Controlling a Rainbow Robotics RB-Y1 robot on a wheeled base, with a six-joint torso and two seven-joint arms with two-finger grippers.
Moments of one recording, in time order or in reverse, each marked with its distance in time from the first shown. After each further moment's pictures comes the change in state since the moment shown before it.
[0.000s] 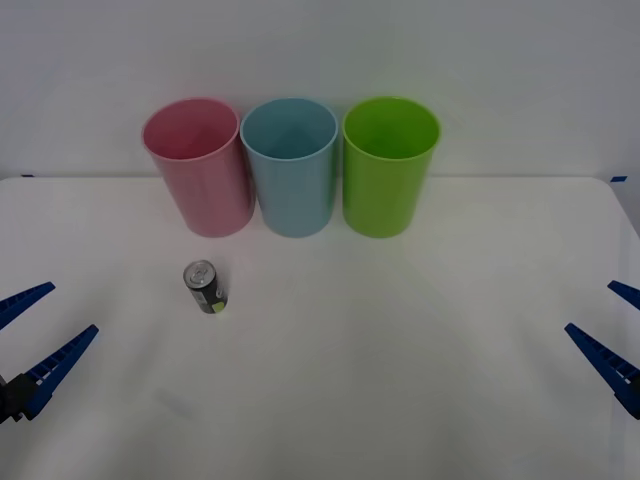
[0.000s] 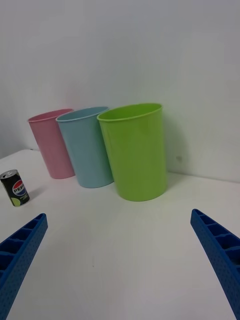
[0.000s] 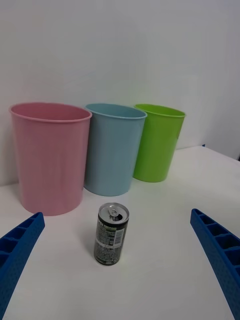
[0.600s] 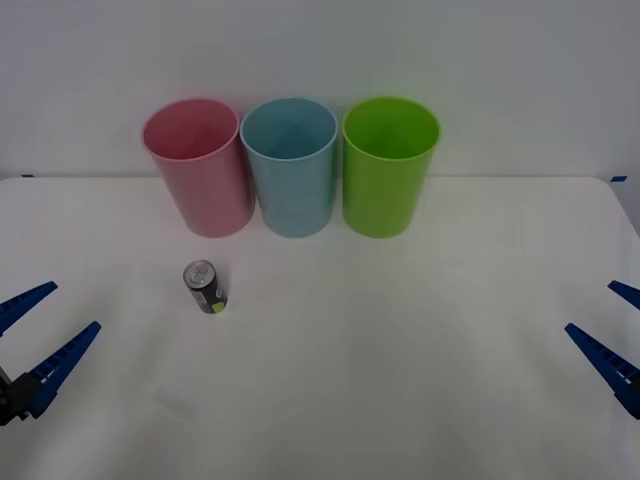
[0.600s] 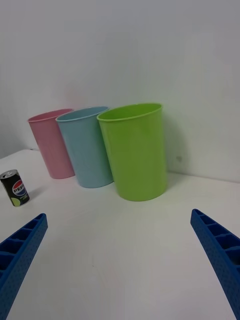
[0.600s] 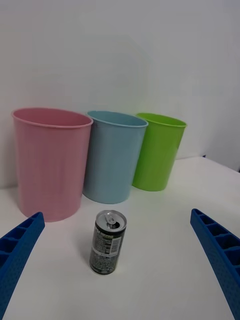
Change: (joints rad) right arm 0.000 0.000 0.000 0.000 0.000 0.000 0.000; left arm 0.008 -0.030 -0.010 -0.008 0.025 0.014 -0.005
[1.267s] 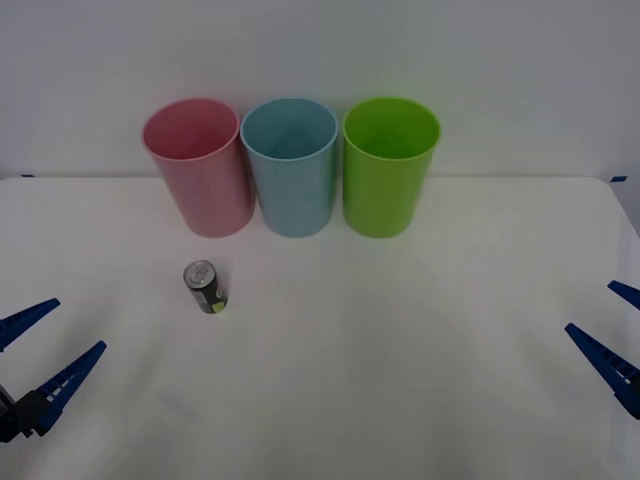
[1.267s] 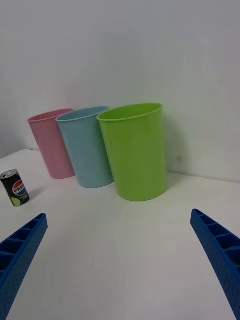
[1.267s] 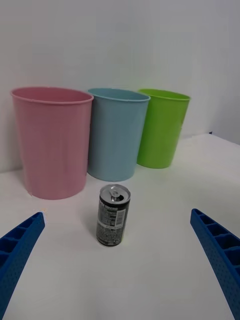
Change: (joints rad) right arm 0.000 0.000 0.000 0.000 0.000 0.000 0.000; left arm 0.033 0.000 -0.005 0.000 -0.070 0.010 -0.050
